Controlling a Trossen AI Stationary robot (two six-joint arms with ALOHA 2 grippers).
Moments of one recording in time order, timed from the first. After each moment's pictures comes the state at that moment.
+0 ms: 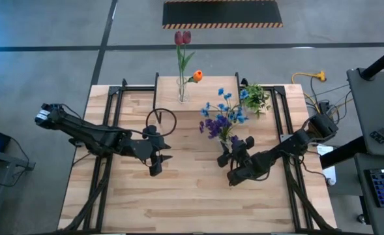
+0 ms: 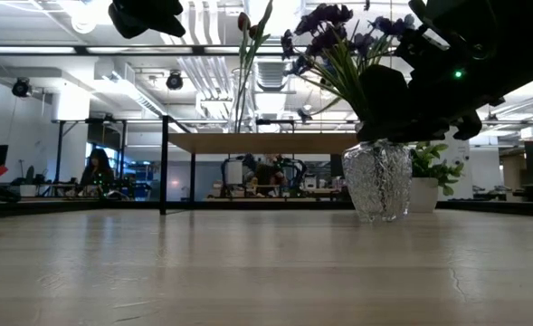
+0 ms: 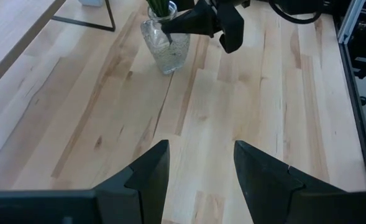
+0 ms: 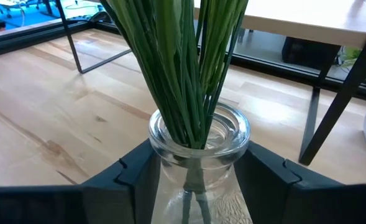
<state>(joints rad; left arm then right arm) -0.35 1.19 1.08 -0.60 -0.36 -0.46 0.46 1.67 0.76 -0.30 1.23 1.23</state>
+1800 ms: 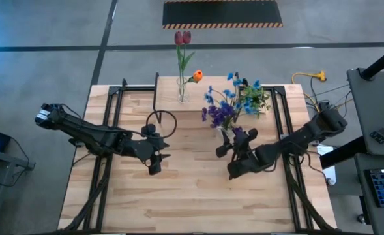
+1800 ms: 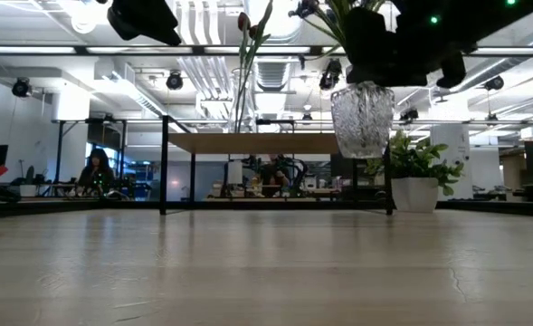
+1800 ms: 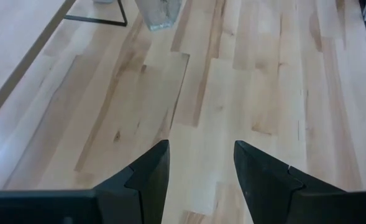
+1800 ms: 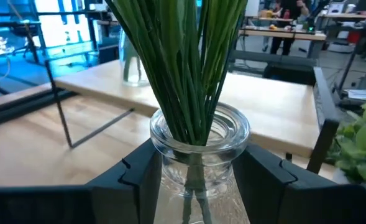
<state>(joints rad) -0.35 1.19 1.07 -0.64 -0.40 -0.41 0.41 1.53 0.83 -0.22 1.42 0.94</state>
